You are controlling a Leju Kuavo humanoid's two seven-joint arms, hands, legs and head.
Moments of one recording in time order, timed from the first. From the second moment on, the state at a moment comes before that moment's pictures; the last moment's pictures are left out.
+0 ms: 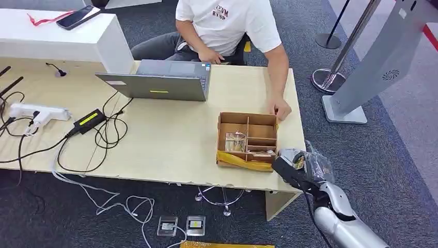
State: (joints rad) left arm -0.08 0.05 -0.71 -0.25 0.53 0.66 -0.03; right arm -0.51 -0.43 0.83 -1.08 0.46 -0.28 0.31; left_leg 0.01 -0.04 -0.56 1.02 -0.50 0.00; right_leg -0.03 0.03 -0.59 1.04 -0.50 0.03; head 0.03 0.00
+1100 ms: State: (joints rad) left arm -0.08 0.05 -0.79 -0.25 0.57 0.66 -0.05; right arm -0.78 -0.46 0.77 -1.21 0.59 -0.25 0.43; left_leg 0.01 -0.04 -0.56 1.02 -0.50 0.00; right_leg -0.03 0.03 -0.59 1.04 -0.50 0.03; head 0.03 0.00
